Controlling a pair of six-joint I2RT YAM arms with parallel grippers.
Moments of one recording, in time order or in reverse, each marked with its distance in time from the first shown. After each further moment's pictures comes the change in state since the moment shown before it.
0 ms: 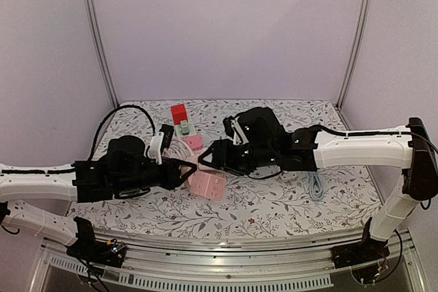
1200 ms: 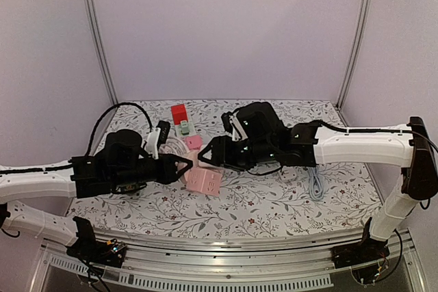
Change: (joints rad) left arm 0.071 -0.014 0.019 -0.041 0.081 -0.010; right arm -0.003 0.010 0.051 -0.043 0.008 -0.063
